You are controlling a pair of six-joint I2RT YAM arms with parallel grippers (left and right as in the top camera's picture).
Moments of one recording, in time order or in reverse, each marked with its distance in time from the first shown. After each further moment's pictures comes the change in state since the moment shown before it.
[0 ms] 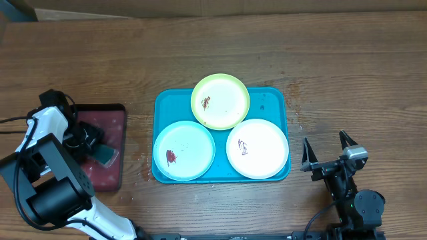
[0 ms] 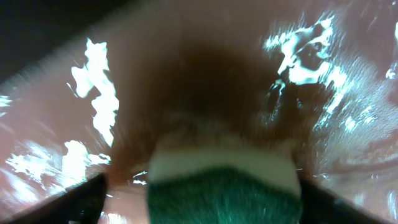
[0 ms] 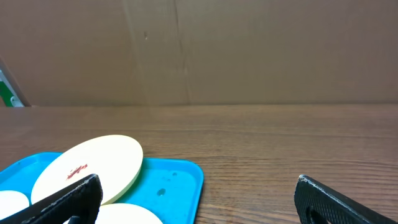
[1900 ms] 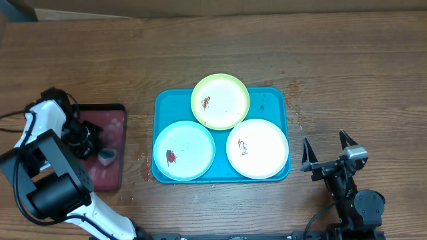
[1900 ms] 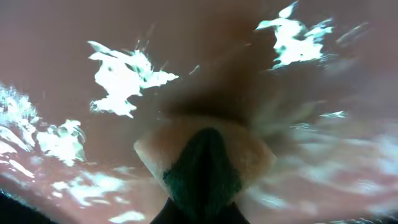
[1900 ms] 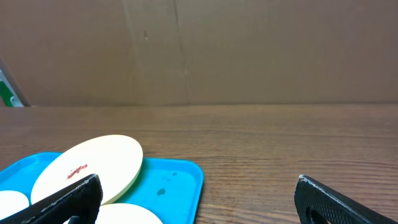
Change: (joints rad) left arm -0.005 0.033 0.091 -0.174 0.104 0.005; right arm 0.000 0.000 0.000 0.001 0.000 0.000
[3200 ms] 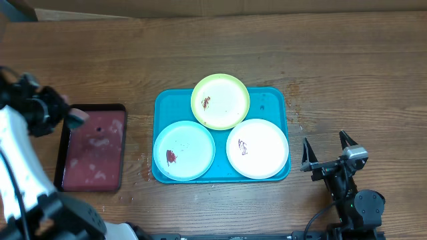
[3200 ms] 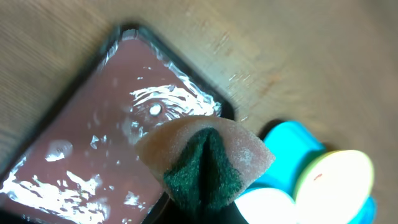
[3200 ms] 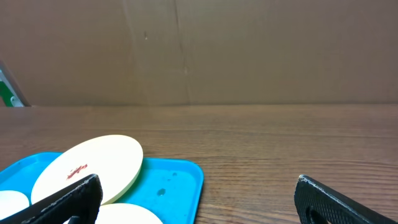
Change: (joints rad) left arm 0.137 -0.338 0.263 -0.095 0.367 0.393; right arm 0.000 0.000 0.000 0.000 0.000 0.000
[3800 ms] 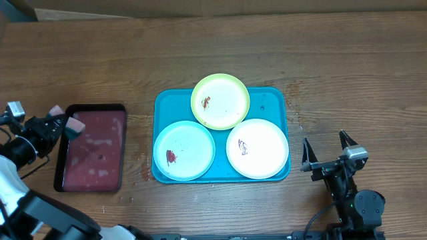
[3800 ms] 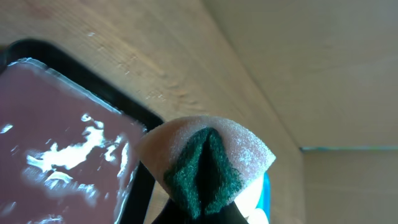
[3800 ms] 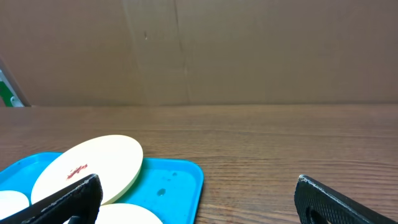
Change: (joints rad) left arm 0.295 0.007 -0.371 0.298 0.690 0.283; right arm 0.000 0.000 0.000 0.000 0.000 -0.001
